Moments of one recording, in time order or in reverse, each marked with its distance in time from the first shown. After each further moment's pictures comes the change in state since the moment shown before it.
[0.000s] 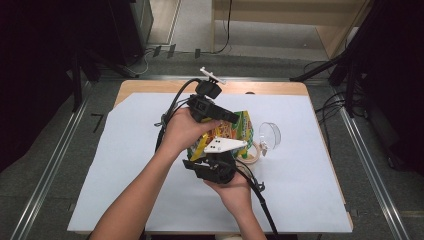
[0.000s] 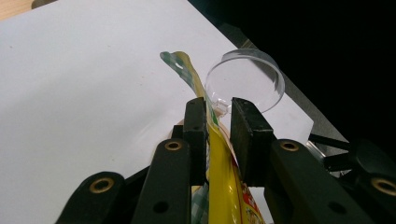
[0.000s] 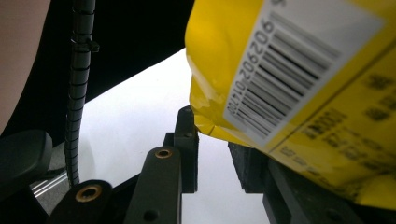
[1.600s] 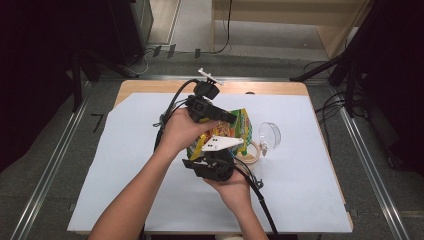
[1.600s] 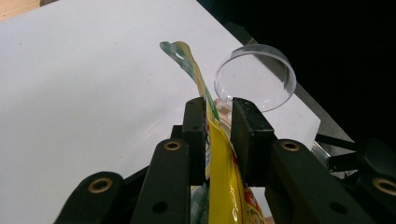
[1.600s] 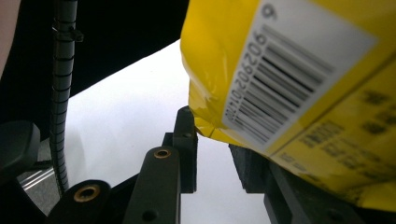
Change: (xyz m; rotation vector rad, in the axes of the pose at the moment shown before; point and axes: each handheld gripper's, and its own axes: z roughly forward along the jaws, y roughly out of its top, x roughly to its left) left arm 0.006 -0.005 0.000 0.002 0.010 0.001; right arm -0.005 0.000 0.008 0.035 -0.005 -0.022
